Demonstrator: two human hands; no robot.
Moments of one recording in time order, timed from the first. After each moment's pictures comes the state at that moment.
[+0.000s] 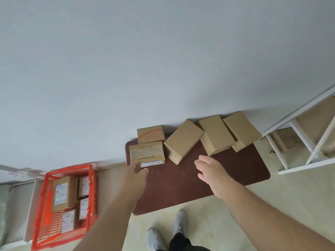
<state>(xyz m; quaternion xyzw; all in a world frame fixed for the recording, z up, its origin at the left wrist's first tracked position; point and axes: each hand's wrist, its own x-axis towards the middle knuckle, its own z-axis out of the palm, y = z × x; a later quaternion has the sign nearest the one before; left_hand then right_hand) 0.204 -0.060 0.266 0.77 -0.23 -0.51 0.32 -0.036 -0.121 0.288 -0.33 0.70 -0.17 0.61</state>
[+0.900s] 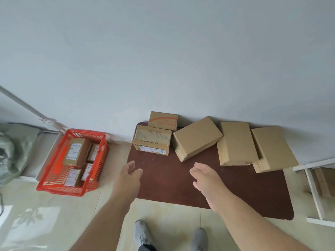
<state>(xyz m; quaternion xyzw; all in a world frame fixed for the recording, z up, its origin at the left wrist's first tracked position) 0.139 -0.020 0.200 0.81 -0.09 -0.43 0.38 -0.074 -0.143 0.200 -0.43 0.61 -0.07 0.66</state>
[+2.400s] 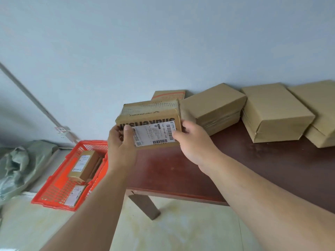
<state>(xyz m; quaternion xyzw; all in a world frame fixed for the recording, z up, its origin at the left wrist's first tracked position) 0.106 -0.014 0.025 0.76 -0.23 -0.11 0.60 -0.047 -0.120 0.024 -0.68 0.38 -0.24 0.57</state>
